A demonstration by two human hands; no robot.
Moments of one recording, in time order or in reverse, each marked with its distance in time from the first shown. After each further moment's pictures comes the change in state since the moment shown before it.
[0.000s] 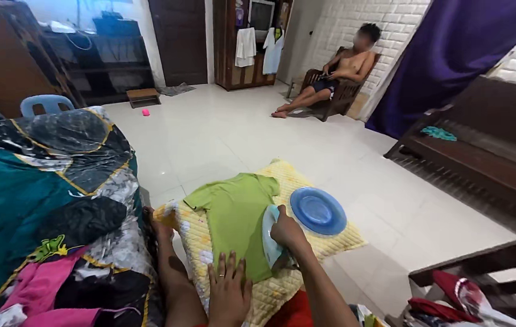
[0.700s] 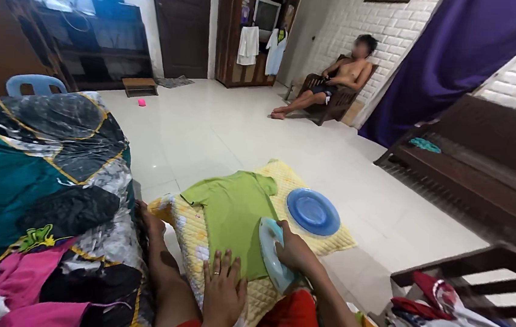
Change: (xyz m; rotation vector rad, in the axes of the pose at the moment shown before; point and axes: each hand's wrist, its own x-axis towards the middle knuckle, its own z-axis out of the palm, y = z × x) left_hand -0.005 -0.002 0.008 -0.059 0.086 0.007; right_hand -0.038 0.044 0.007 -0.033 -0.105 -0.124
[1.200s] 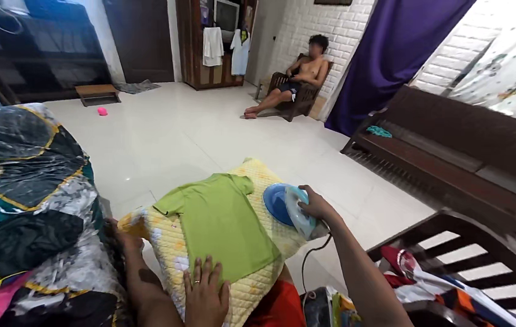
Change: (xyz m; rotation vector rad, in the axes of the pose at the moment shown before) left_hand -0.003 -0.006 -0.001 -0.023 0.063 0.055; right_hand 0.070 0.131 -0.125 0.097 0.256 0.000
